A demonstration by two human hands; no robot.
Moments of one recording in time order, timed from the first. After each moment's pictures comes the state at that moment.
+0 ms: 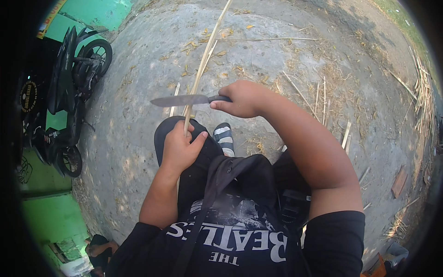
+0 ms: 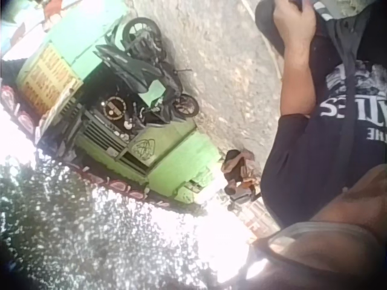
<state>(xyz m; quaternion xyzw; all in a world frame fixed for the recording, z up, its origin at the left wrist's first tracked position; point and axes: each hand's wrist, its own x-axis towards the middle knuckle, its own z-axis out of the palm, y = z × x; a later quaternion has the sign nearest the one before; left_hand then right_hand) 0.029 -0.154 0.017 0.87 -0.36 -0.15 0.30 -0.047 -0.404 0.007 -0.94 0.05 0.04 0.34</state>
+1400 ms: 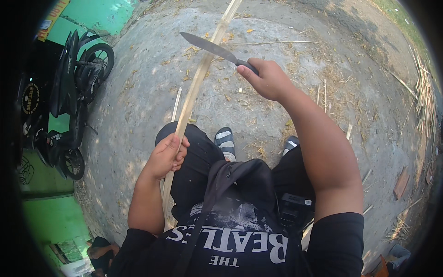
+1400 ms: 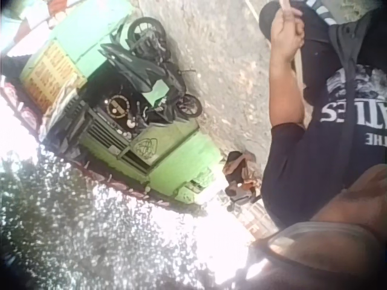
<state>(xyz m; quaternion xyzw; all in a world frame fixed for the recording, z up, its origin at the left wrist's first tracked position) 0.065 -0.120 0.040 0.66 -0.17 -0.55 0.48 -0.063 -0.461 -0.009 -0.88 0.21 -0.15 0.41</state>
